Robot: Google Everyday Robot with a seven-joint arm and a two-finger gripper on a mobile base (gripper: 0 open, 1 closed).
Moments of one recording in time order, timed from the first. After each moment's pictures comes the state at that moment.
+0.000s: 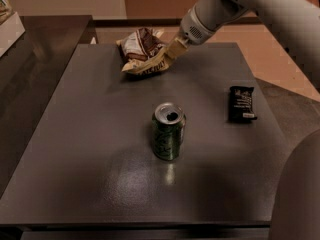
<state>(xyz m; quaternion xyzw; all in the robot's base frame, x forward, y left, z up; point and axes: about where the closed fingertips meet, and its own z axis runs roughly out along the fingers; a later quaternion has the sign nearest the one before) 0.698 -0.044 0.898 -0.53 0.78 0.13 0.31</state>
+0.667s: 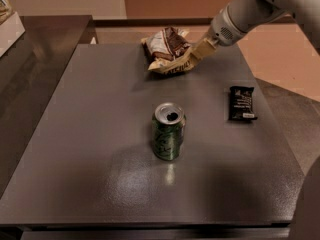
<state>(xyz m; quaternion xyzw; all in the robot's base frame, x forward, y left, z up) 0.696 -0.120 0.898 -0.51 0.79 0.11 0.32</state>
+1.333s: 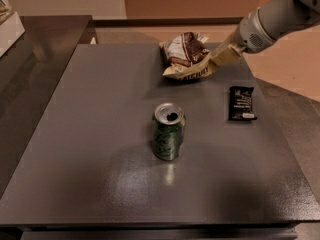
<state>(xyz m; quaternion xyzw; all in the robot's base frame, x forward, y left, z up) 0.652 -0.169 0.904 -0.52 0.78 0.12 0.32</state>
